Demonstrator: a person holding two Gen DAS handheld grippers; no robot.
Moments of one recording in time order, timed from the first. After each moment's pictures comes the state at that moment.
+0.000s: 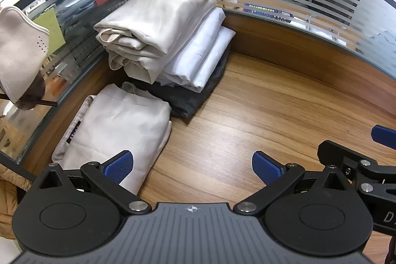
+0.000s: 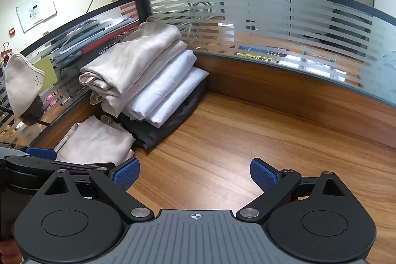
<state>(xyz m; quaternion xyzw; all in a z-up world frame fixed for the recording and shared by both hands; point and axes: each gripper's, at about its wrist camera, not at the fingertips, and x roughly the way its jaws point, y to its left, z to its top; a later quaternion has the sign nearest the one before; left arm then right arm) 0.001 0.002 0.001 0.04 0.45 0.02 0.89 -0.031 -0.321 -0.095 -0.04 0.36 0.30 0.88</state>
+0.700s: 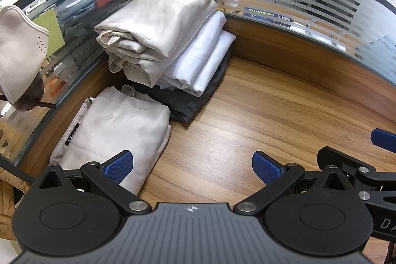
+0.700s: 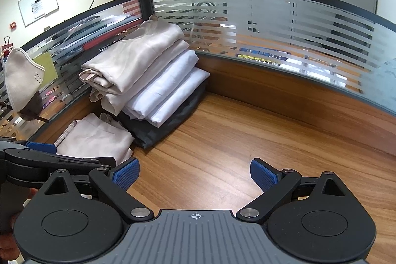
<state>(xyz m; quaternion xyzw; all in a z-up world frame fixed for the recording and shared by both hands) 0.004 0.005 -0.001 0.04 0.45 0.02 0.89 -0.031 -0.315 -0.095 -0.06 0.37 0.30 0.88</state>
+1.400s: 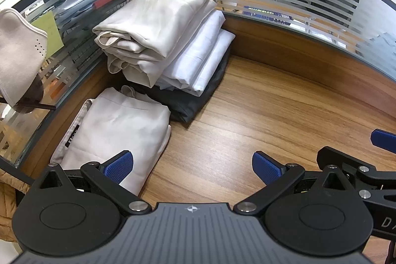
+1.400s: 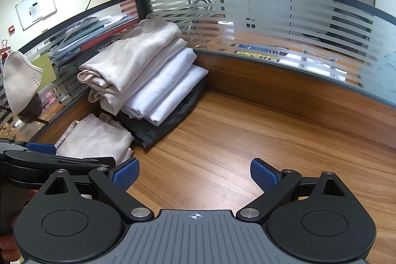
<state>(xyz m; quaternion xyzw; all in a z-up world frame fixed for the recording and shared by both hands) 0.006 0.003 -0.004 0.04 0.45 0.02 0.89 -0.027 -0.318 -0.097 -0.05 0.37 0.30 0.88</state>
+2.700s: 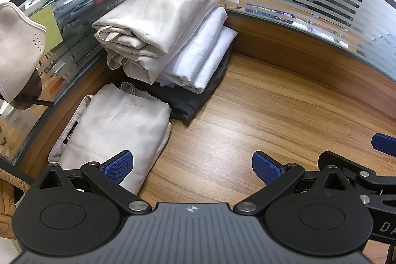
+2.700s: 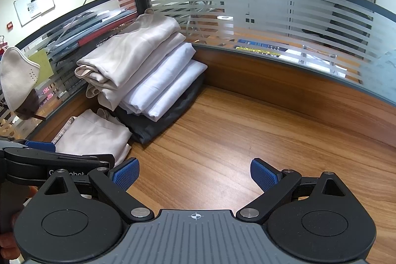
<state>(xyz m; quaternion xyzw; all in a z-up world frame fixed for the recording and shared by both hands) 0.012 0.006 -0.008 0.03 0.46 0.02 0.89 -0.025 -0.313 -0.100 -0.06 0.38 0.29 0.87</state>
